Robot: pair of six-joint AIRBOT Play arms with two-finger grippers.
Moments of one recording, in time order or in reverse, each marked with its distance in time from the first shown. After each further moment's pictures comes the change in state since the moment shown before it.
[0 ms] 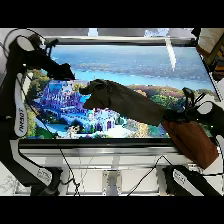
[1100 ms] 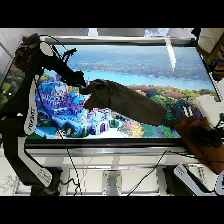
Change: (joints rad) left arm -0.097 -0.053 0.000 0.006 -0.026 -0.008; right arm -0.632 -0.006 -0.083 -0.282 -0.052 0.040
